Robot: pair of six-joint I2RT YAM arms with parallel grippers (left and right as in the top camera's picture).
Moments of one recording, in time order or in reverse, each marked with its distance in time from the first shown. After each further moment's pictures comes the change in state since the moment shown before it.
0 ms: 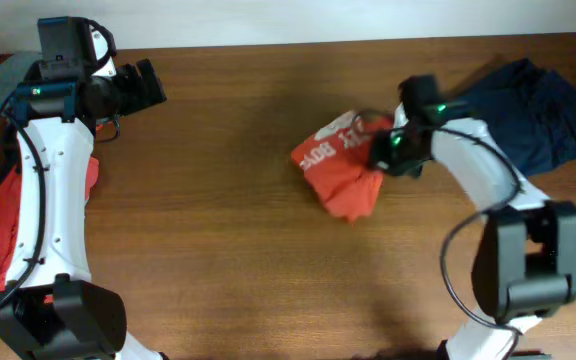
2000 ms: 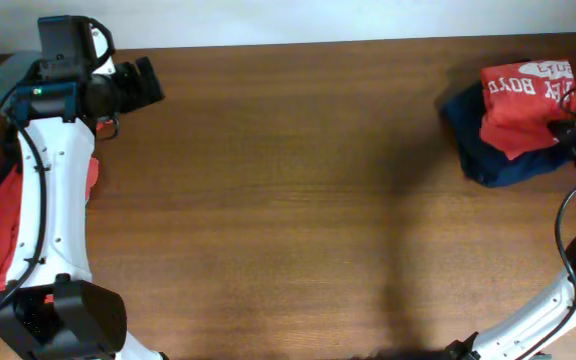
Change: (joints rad) left arm -0.010 0.000 0.000 0.030 -0.026 0.000; right arm -0.897 0.369 0.269 0.339 -0.578 -0.315
